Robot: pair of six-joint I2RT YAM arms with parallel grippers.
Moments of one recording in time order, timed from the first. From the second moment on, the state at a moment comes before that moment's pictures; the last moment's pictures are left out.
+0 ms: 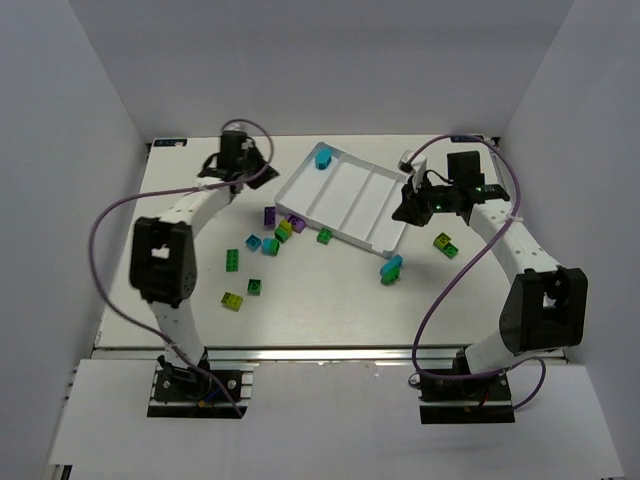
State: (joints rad) left arm -0.26 2.02 1.60 -0.17 0.12 -0.72; right arm 0.16 1.51 1.21 -0.54 -0.79 -0.55
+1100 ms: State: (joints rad) left arm -0.07 1.28 0.87 -0.26 0.10 -0.68; right arm 0.36 1.40 1.05 -0.77 -0.56 -0.67
